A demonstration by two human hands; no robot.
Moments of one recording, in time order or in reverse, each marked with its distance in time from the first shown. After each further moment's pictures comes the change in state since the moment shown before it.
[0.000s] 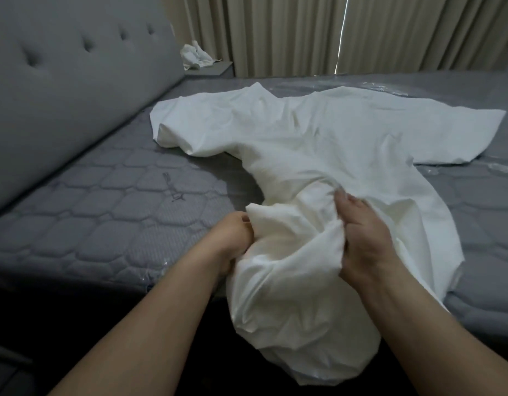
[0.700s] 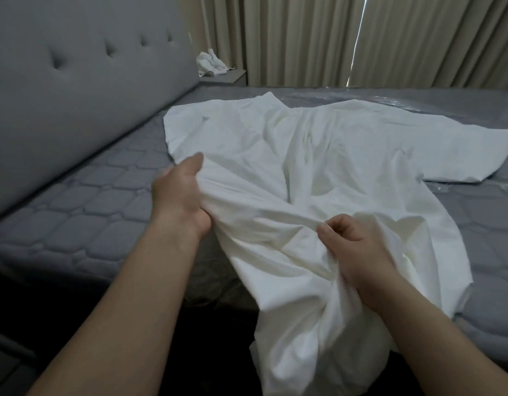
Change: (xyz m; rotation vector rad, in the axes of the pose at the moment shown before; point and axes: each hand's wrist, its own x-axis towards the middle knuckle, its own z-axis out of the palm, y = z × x) left_hand -0.006 0.052 -0.063 -0.993 0.421 0.316; right_hand -0.005 -0.001 -0.012 -0.719 -0.062 -0.103
